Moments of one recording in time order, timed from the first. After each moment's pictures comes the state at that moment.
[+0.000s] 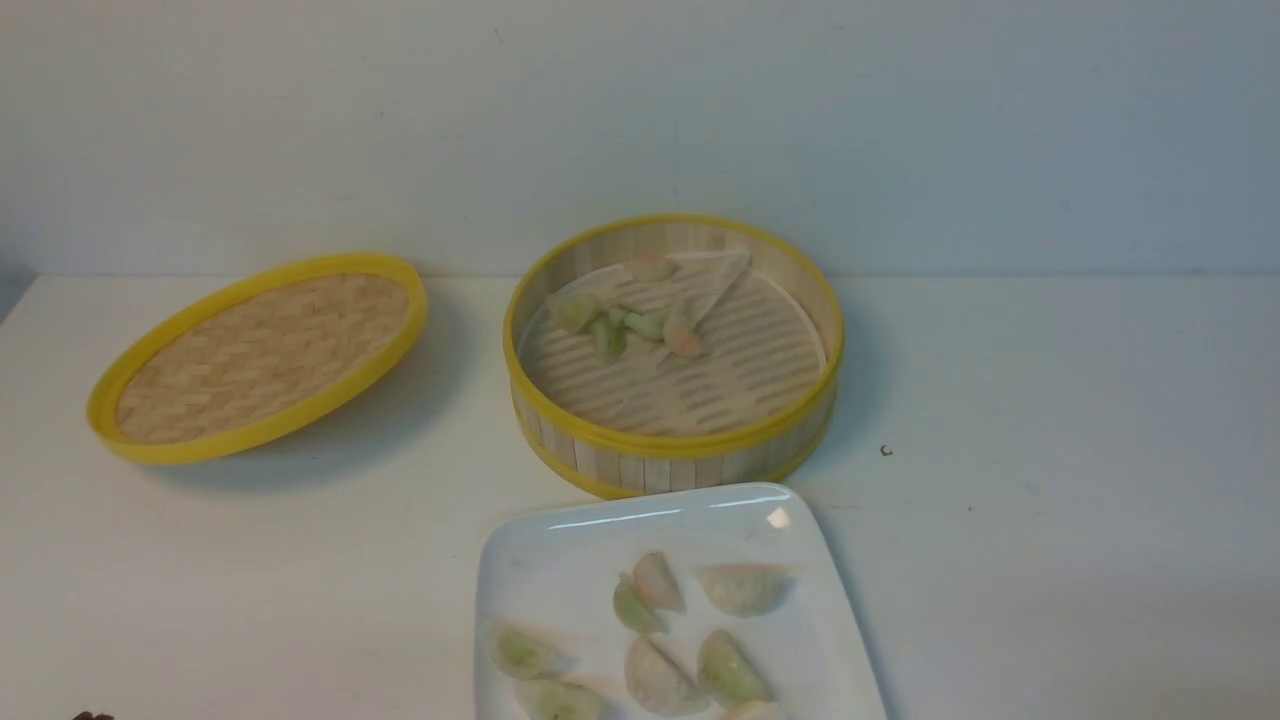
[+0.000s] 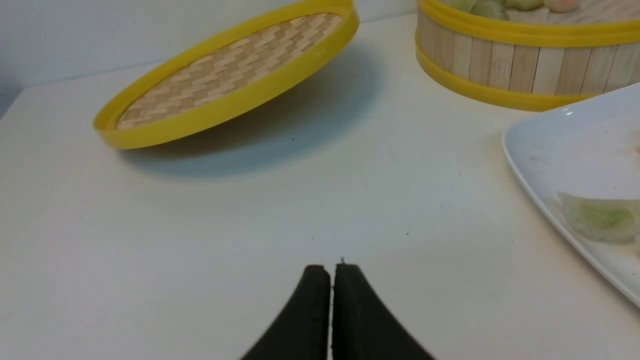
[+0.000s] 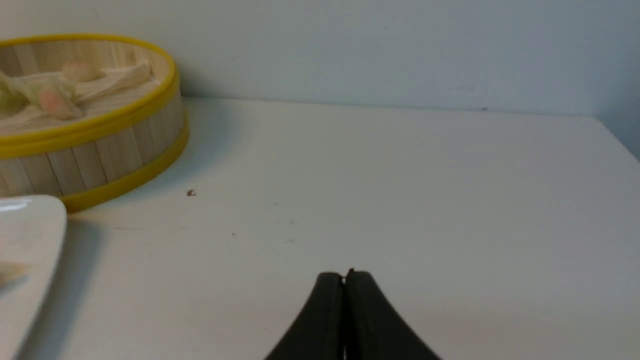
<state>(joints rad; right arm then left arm) 0.00 -0.01 0.03 0.12 0.35 -0.03 -0.11 -0.01 0.03 -0.04 0.38 0.13</state>
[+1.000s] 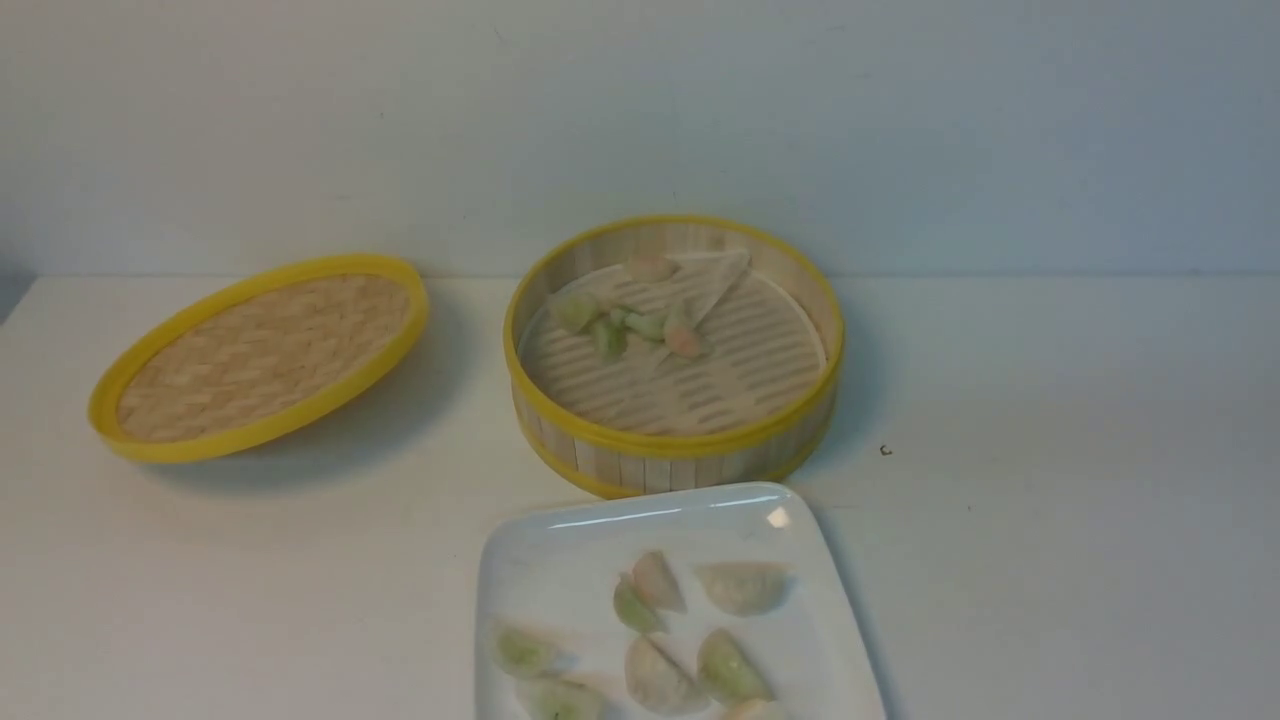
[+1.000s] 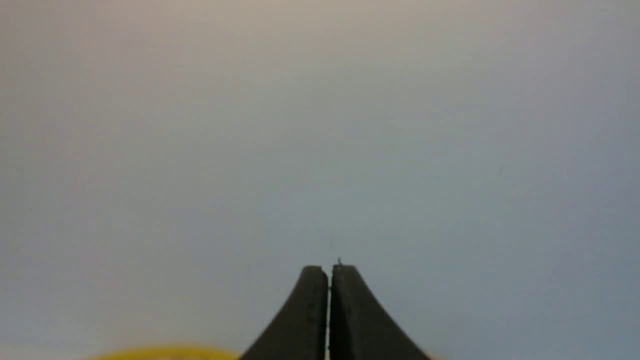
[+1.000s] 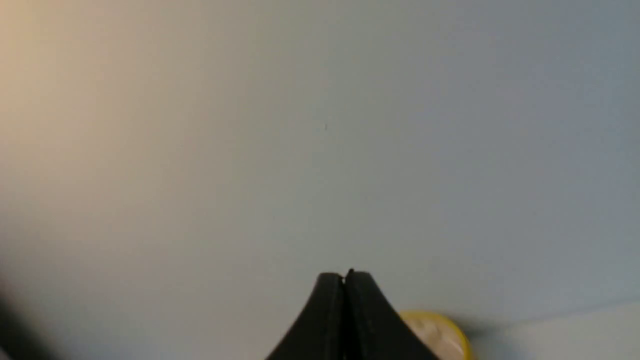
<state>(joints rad) 0.06 0.39 -0.71 0.55 0.59 -0.01 -0.11 0.31 -0.48 -0.30 0.18 -0.01</state>
